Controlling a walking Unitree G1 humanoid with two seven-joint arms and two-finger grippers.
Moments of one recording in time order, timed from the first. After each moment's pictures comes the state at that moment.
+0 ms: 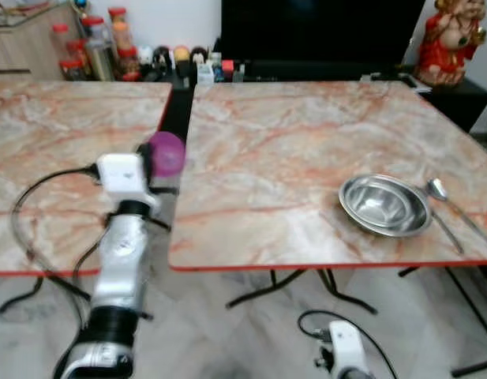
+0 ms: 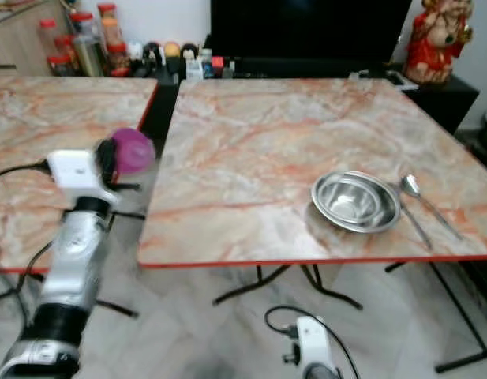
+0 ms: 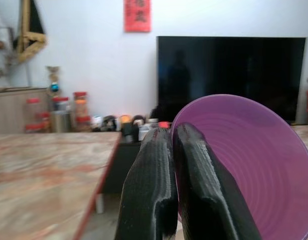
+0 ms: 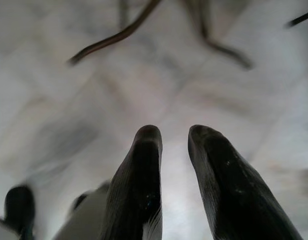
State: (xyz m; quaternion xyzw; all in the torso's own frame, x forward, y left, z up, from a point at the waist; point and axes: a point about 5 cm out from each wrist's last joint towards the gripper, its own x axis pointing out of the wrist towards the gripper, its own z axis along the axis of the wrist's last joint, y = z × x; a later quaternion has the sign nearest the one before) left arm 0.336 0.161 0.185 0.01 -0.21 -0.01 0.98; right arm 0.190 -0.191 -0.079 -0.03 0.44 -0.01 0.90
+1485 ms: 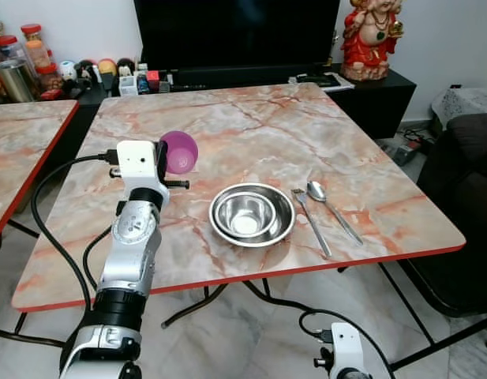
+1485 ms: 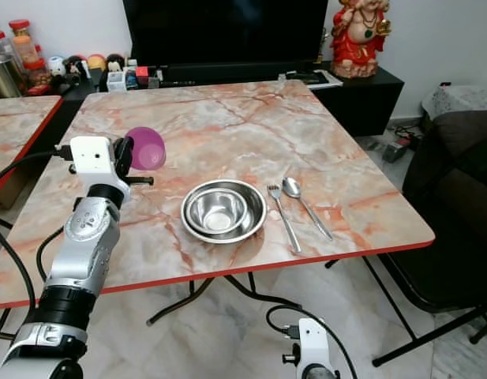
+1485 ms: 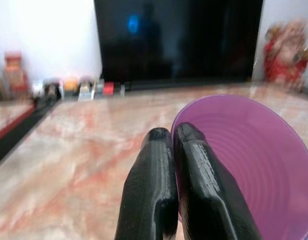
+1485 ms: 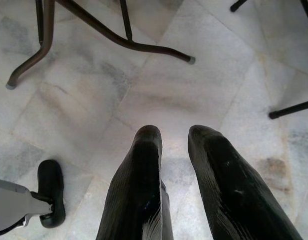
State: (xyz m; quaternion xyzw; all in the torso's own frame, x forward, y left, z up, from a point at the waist) left arm 0.365 0.156 0.182 0.01 -0.07 0.01 1.00; right arm 0.187 -0.174 -0.083 -0.01 0.44 -0.02 0.90
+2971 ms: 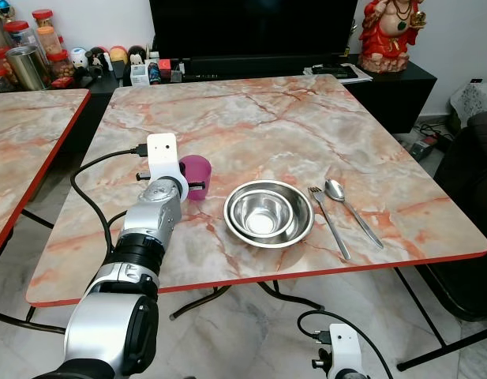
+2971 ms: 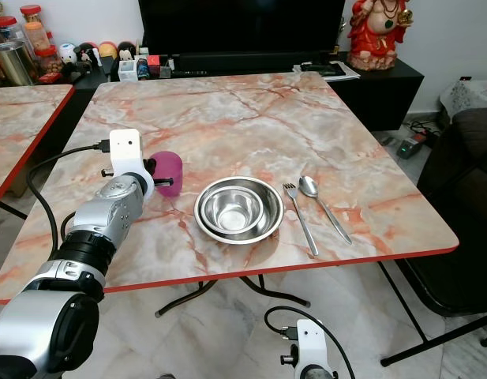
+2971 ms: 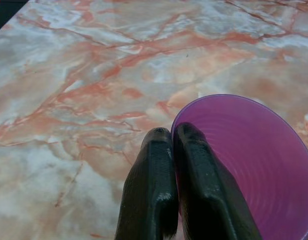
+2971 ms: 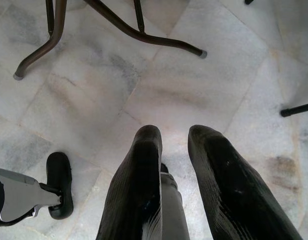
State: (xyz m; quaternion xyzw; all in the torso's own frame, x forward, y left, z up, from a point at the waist) left arm 0.399 0.141 0.176 -0.04 0.10 0.03 0.99; right arm 0.186 -0.172 -0.084 -0.01 0.44 -0.02 0.90
